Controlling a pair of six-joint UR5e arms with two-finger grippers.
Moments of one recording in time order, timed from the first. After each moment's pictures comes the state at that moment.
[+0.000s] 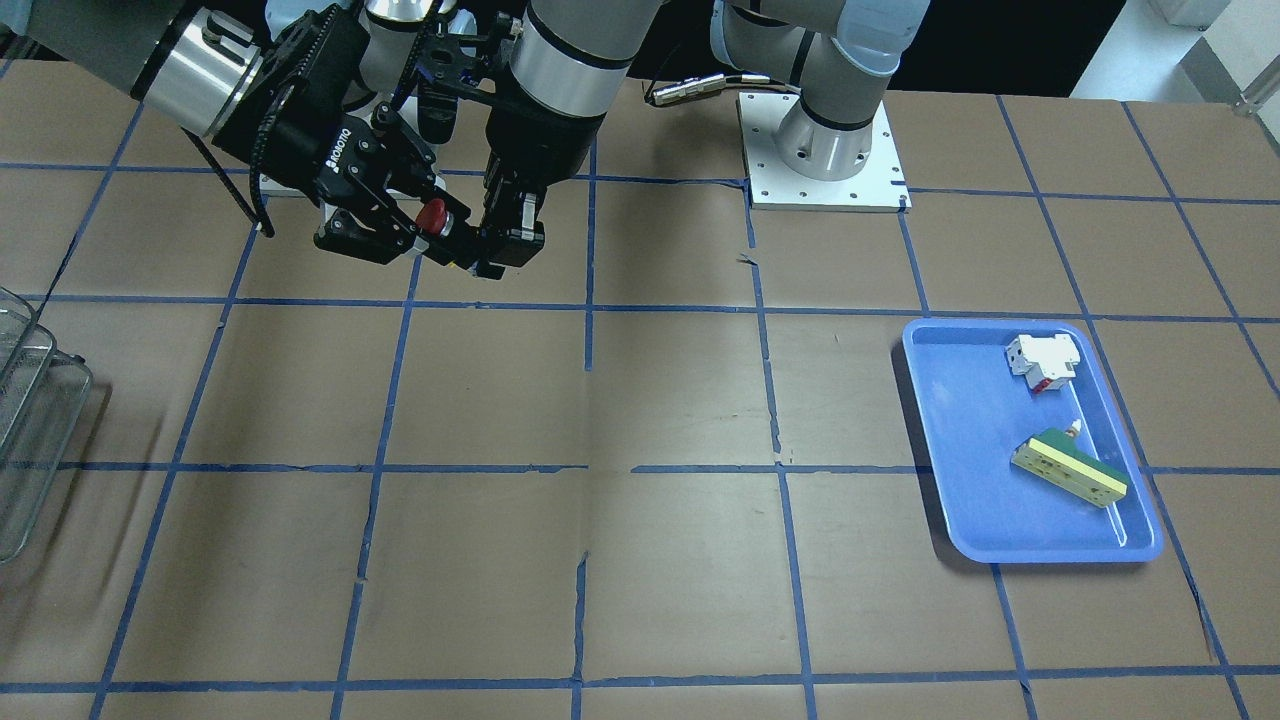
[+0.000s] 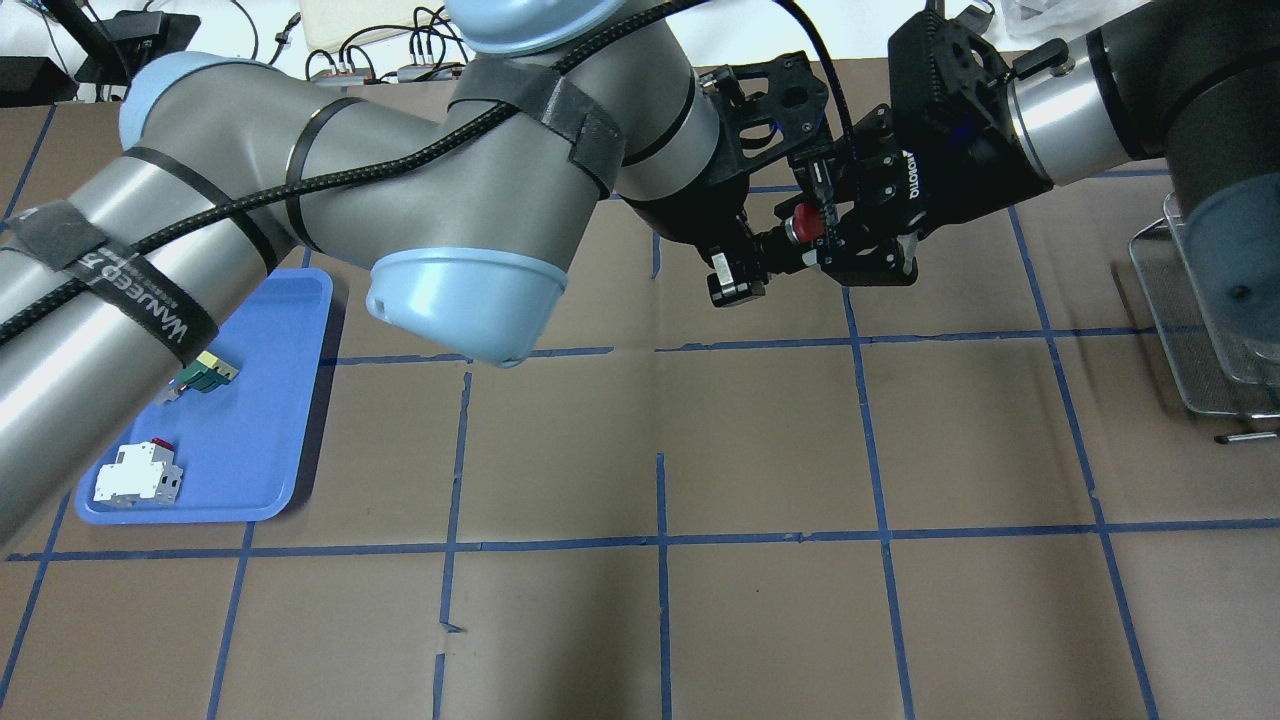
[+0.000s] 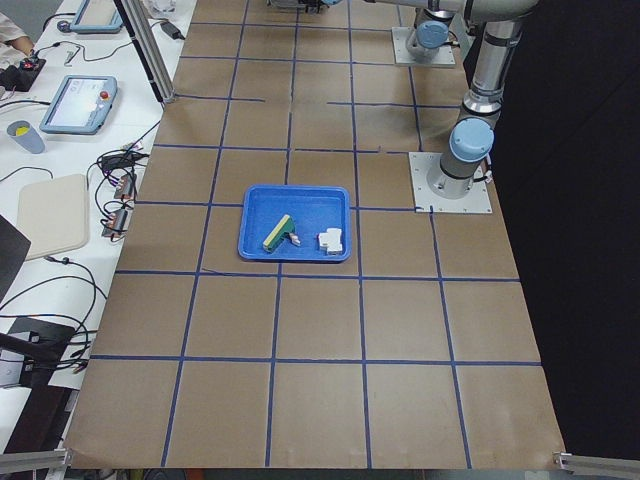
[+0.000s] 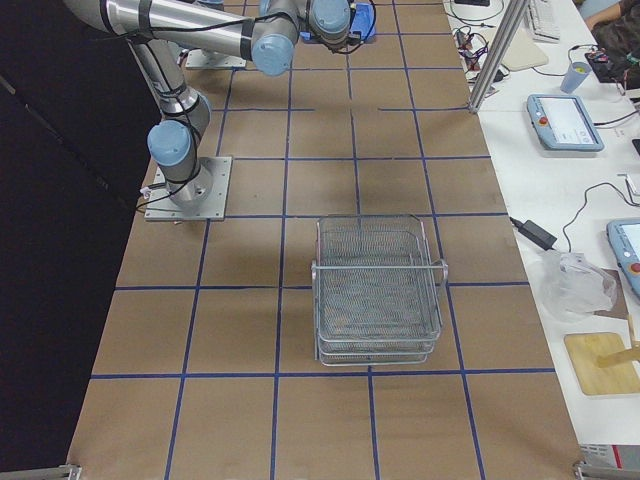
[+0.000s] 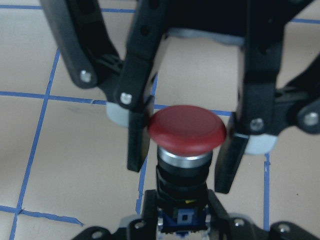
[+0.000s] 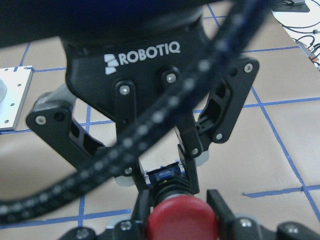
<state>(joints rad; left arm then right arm) -2.01 -1.74 -1.55 -1.15 1.27 0.96 1.43 -1.69 1.83 -1.69 -0.76 -1.61</state>
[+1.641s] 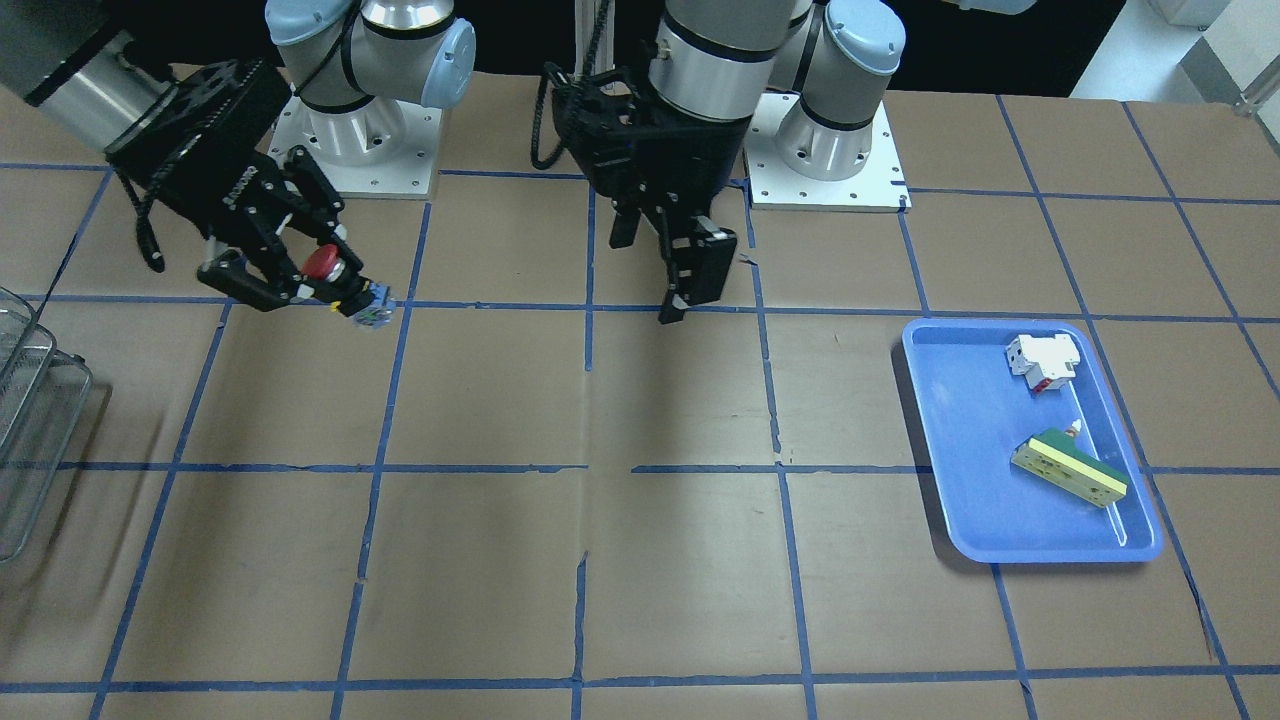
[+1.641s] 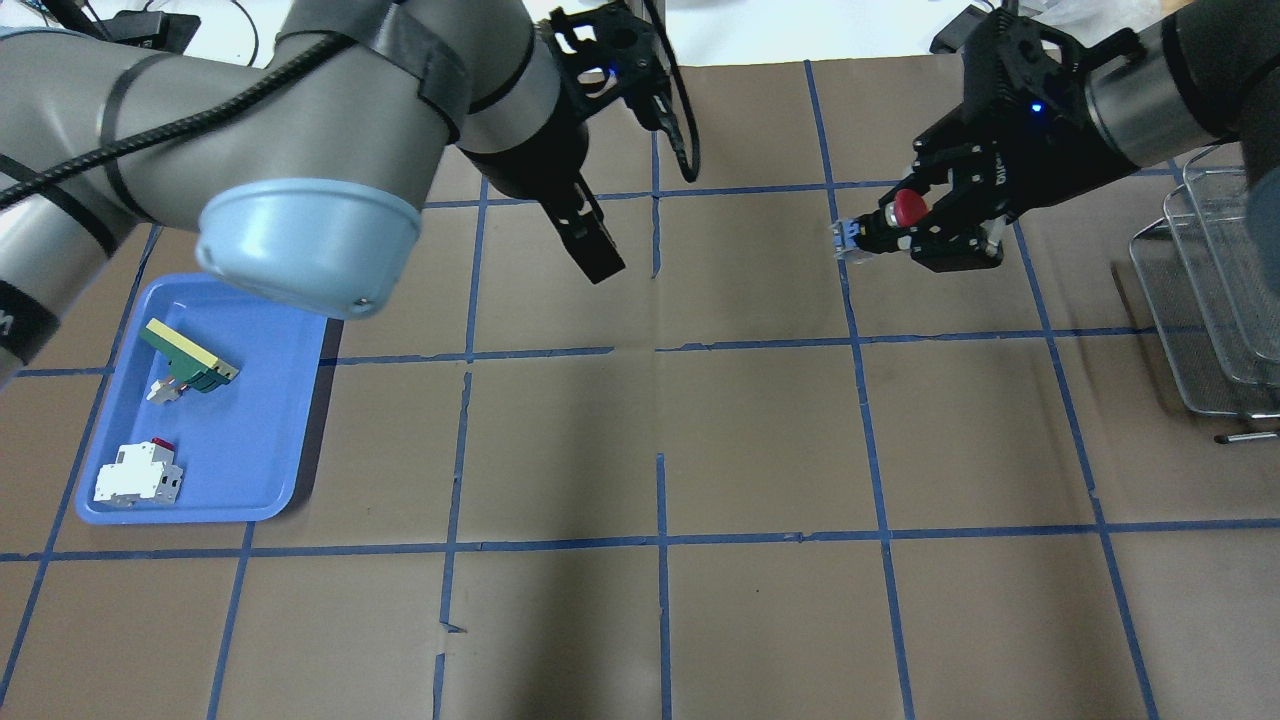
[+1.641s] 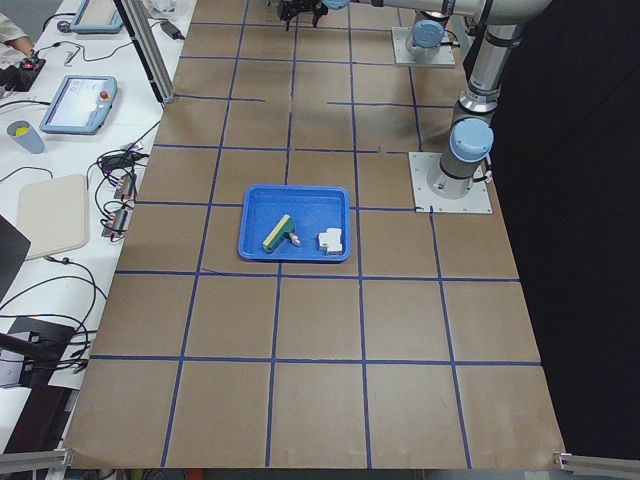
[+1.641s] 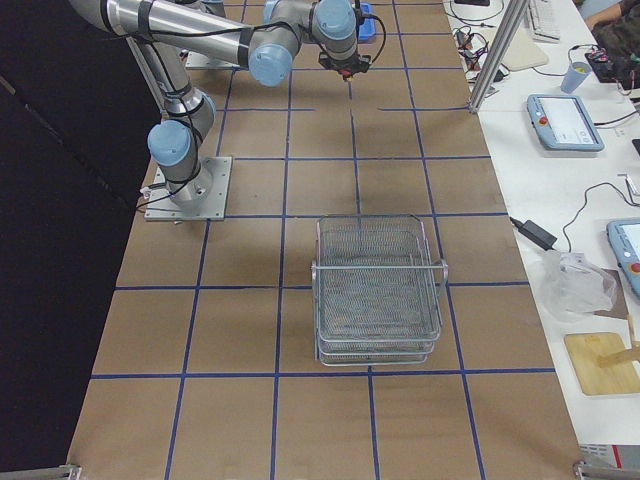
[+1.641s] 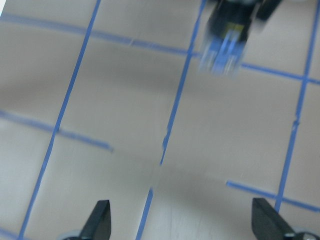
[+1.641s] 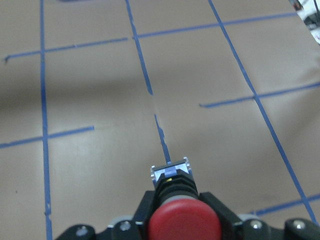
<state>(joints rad) -1.81 -1.65 -1.57 -1.28 1.46 0.79 1.28 -1.67 1.81 -1.75 -1.02 -1.60</state>
